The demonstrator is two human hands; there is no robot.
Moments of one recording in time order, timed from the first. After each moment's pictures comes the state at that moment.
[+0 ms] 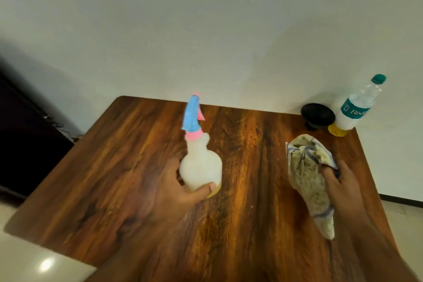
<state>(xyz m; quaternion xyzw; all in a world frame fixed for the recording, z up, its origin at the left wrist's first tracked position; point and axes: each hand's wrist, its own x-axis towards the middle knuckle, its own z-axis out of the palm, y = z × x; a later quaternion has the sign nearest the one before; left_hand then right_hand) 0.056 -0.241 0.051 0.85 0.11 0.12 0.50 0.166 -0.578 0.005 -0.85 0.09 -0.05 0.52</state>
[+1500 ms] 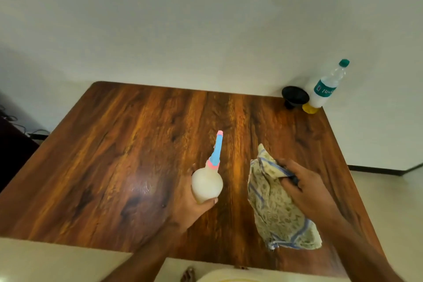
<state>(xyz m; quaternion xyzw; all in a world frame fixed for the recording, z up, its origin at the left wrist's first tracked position) -0.006 -0.198 -0.100 0.90 0.04 0.06 0.44 0.026 -0.494 0.043 -0.94 -0.11 0.02 0.33</state>
